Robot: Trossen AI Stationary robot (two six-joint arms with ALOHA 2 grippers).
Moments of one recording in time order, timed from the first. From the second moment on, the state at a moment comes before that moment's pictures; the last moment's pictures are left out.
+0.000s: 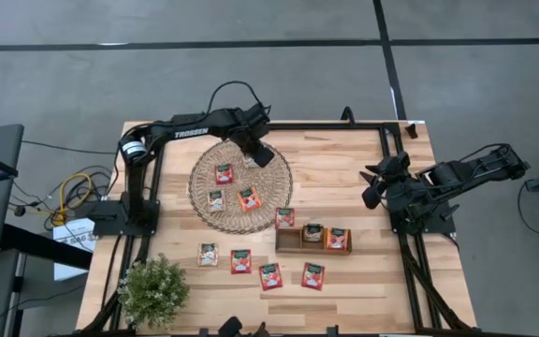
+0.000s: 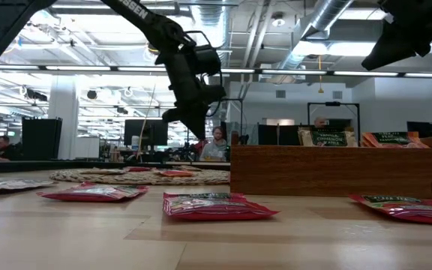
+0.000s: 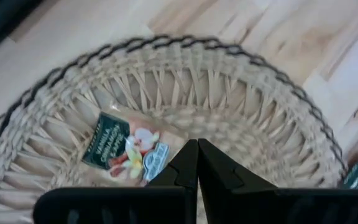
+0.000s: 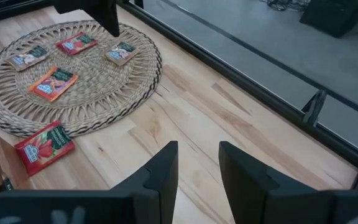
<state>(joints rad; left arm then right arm) 0.52 1.96 1.54 -0.72 0.11 -0.24 0.34 0.69 0.76 -1.06 0.84 0.75</state>
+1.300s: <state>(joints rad) 0.62 2.05 1.54 -0.76 0.04 -0.25 0.34 0.69 0.76 -1.01 0.83 0.75</state>
